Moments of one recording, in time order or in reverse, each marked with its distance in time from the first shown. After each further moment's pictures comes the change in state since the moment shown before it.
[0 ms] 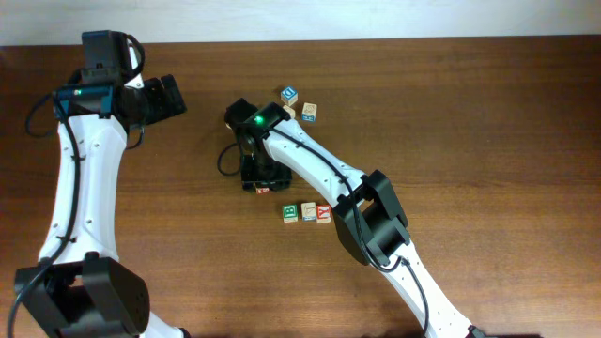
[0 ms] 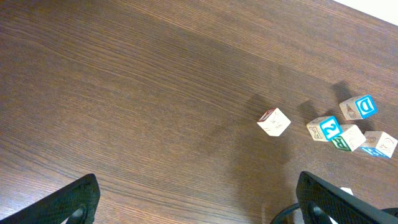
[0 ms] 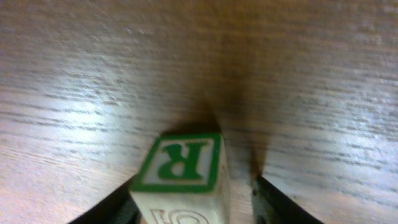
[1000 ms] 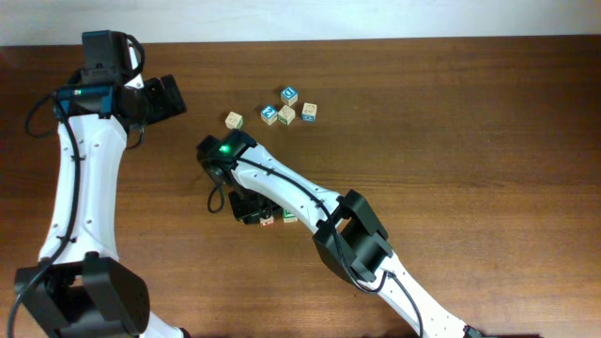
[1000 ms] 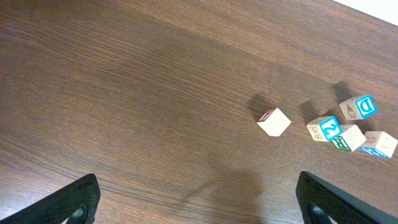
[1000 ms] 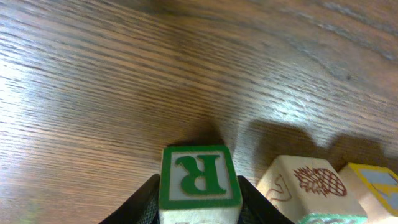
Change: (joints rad) left arm 0.000 0.000 0.000 0.000 0.000 0.000; right arm 0.146 0.024 0.059 -0.257 0.170 -0.058
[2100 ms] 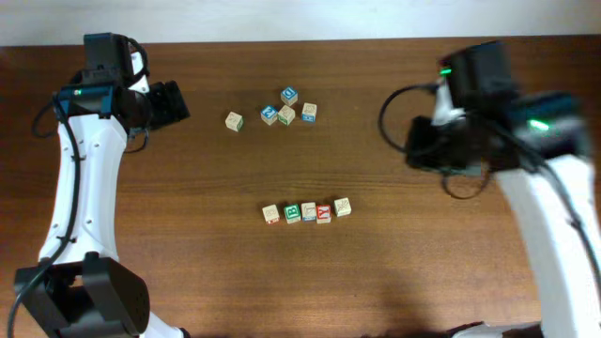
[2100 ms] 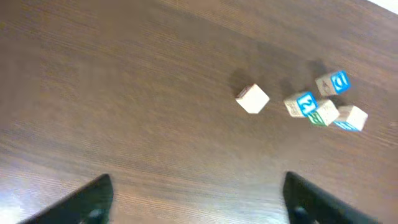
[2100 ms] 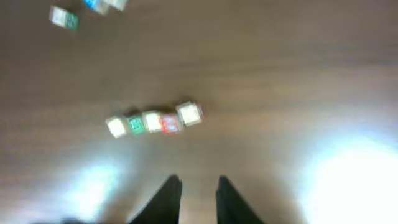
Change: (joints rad) left arm -0.005 0.000 0.001 -0.062 0.107 -0.013; right arm -0.600 -1.098 -0.600 0.074 -0.084 -0.090
